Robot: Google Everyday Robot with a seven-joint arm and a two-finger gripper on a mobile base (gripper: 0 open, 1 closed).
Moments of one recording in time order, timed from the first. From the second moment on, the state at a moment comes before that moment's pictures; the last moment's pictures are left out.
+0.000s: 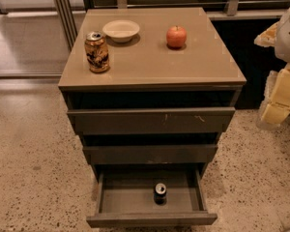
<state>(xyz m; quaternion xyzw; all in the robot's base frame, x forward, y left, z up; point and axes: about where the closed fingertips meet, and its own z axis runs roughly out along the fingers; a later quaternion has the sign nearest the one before) 0.438 -0.217 0.976 -0.60 0.78 -0.03 0.16</state>
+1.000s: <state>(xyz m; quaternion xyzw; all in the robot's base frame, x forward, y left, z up) 0.440 -0.218 0.968 -0.59 0.79 -0.03 0.18</state>
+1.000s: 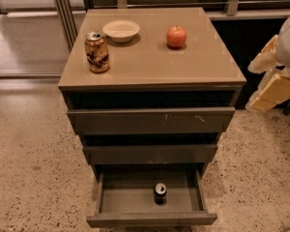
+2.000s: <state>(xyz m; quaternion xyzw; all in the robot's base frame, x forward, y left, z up) 0.464 -0.216 0.764 -0.55 0.81 0.06 0.20</state>
